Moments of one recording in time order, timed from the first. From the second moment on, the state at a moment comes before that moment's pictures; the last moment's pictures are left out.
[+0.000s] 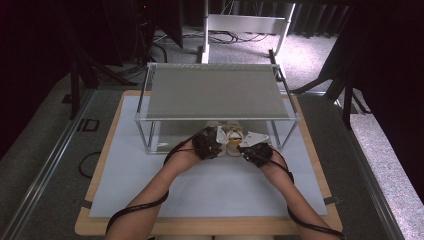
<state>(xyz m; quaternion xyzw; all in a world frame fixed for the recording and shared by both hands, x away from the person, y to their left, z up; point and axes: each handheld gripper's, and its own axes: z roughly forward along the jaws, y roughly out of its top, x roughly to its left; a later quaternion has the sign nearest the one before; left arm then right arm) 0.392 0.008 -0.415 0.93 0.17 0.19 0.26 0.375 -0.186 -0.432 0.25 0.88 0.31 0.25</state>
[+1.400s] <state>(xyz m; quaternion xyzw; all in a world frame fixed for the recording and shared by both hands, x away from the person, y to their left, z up) 0.375 0.027 -0.432 0.89 0.26 0.20 0.33 0.370 -0.207 -0.441 0.35 0.81 0.40 0.26</state>
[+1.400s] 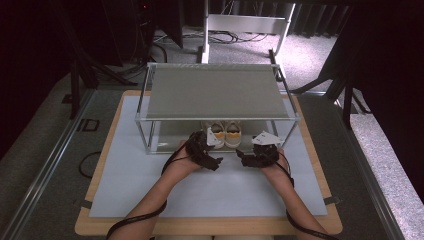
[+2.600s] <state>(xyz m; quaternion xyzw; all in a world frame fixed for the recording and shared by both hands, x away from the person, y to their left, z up) 0.340 0.110 -0.458 0.84 0.33 0.23 0.38 0.317 -0.302 -0.467 0.41 0.77 0.41 0.28</state>
